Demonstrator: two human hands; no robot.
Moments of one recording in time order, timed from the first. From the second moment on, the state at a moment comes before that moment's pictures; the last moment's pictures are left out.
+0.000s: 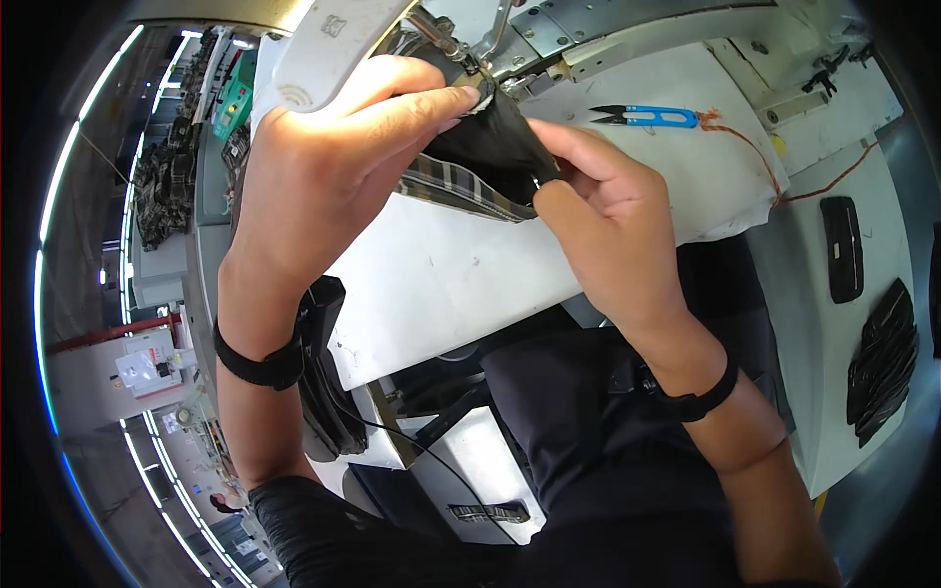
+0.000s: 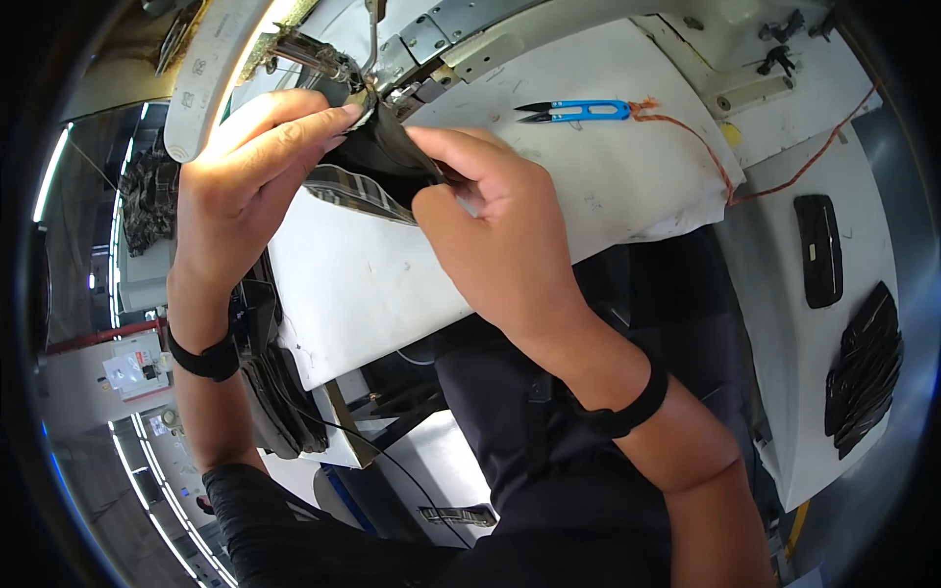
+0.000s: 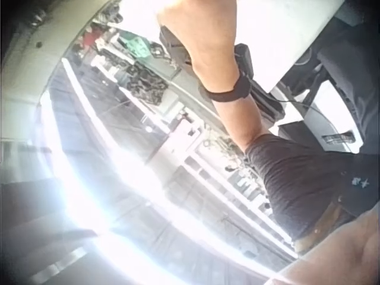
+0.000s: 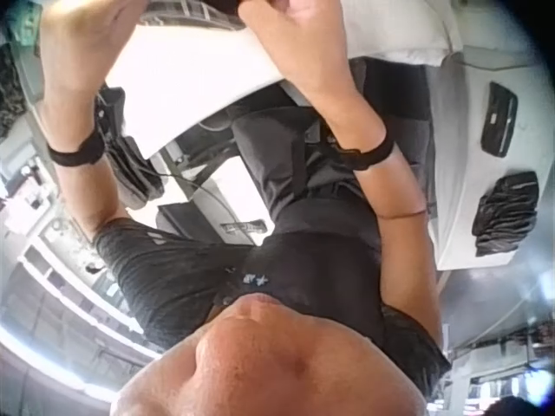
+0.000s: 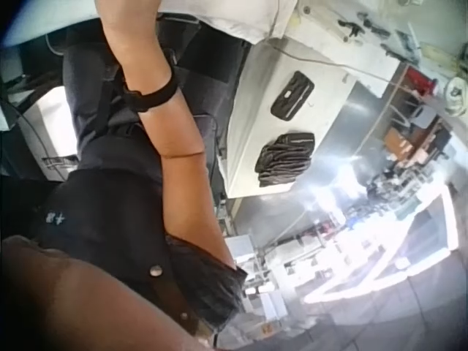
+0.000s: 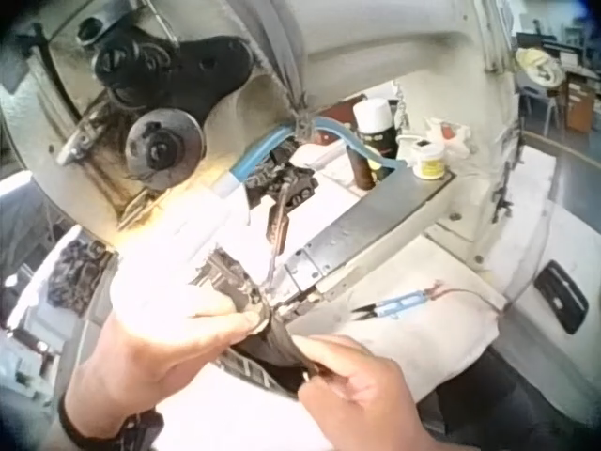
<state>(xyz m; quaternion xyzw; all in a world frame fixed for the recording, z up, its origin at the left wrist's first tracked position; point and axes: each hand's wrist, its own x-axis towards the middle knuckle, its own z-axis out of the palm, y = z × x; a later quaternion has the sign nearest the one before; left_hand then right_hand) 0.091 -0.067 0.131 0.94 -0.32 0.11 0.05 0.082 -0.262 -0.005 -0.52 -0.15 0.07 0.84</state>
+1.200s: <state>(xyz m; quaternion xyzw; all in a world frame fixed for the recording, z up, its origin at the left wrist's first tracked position) 0.063 -0.180 0.084 0.95 0.06 0.31 0.07 0.094 -0.259 0.023 -0.39 -0.07 0.12 0.91</state>
